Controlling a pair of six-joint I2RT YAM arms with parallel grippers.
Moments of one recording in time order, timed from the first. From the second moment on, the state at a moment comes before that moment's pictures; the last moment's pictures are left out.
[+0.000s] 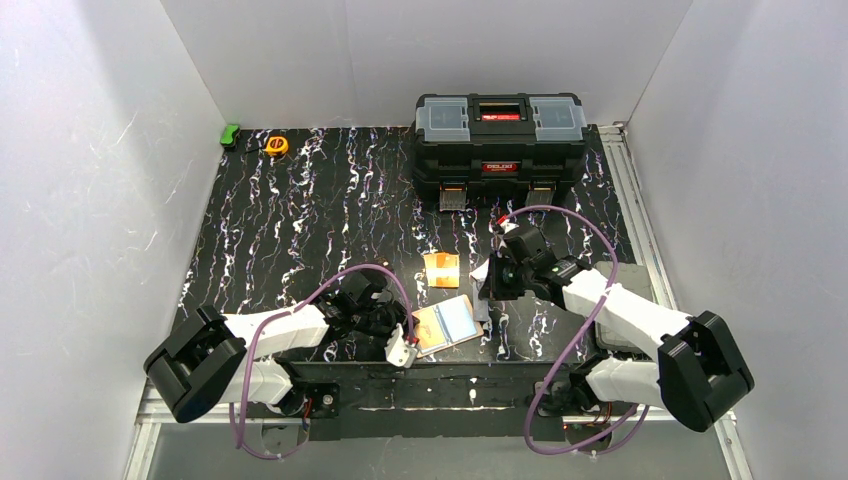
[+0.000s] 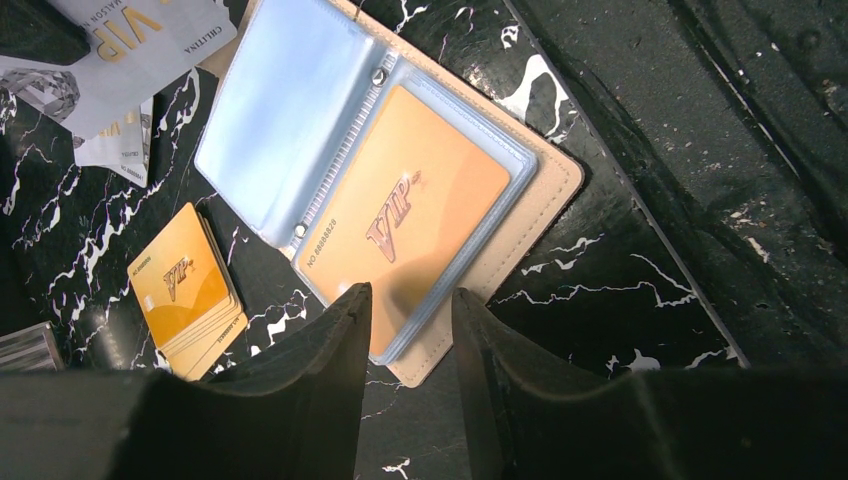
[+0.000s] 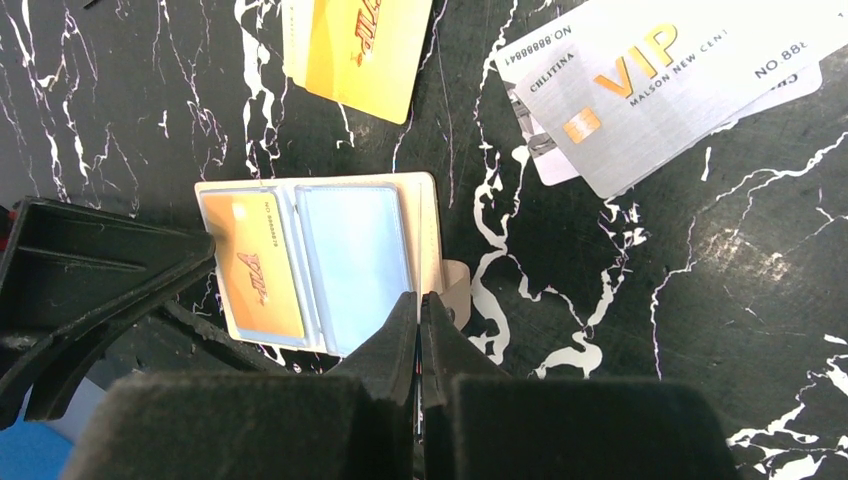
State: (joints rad) left arm -0.81 1.25 0.41 -0.04 0.61 1.36; right arm 0.63 1.21 0.67 -0.37 -0.18 0.54
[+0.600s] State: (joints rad) left arm -0.81 1.25 0.41 -0.03 0.61 1.35; right arm 0.63 1.24 0.66 -0.32 -0.20 0.55
